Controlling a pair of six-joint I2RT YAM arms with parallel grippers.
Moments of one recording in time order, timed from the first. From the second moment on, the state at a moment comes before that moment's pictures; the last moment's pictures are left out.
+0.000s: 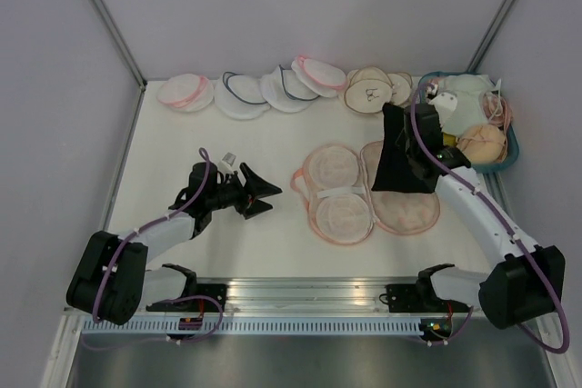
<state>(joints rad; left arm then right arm) -0.32 1.23 0.38 0.34 0.67 -1.16 0.29 1.23 0.94 -0.34 0.49 0.50</state>
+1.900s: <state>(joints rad) -0.31 1.13 0.57 0.04 0.71 -1.06 -0.26 1.55 1.77 -0.51 0.11 0.51</state>
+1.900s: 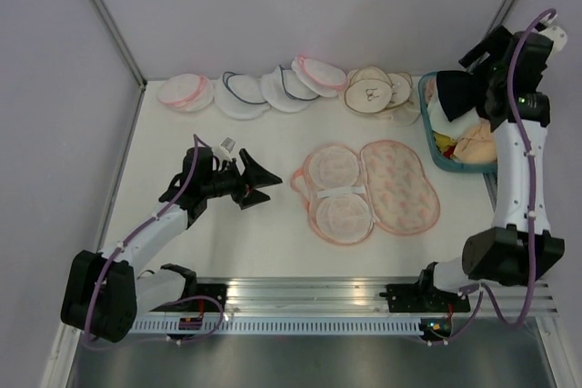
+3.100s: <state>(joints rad) -0.20 1.03 0.37 0.13 0.80 -1.03 -0.03 1.21 0.54 -0.43 0.27 0.76</state>
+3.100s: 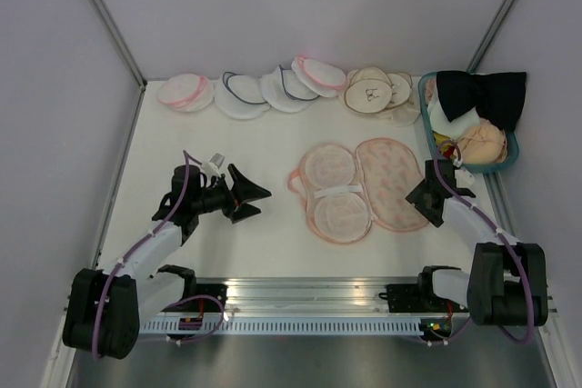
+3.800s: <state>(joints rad) -0.18 1.00 0.37 0.10 0.81 -1.02 -0.02 1.10 0.42 -0.26 0.05 0.75</state>
